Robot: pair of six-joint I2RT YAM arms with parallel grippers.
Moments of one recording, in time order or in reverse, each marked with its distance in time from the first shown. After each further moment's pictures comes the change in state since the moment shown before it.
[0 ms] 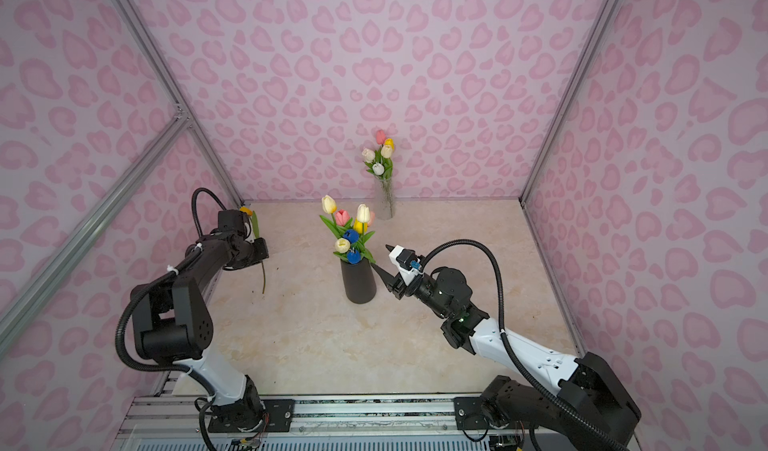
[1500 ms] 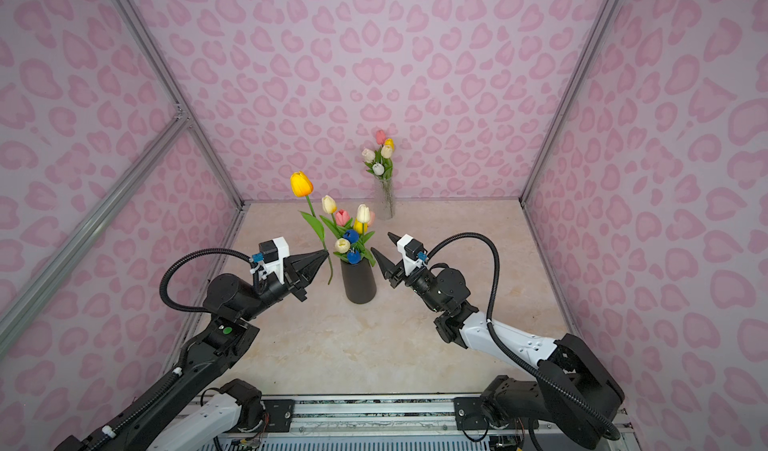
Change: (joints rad) left arm -0.583 -0.819 -0.636 1.064 0.469 0.054; right arm -0.005 0.105 0.003 0.268 0.074 0.132
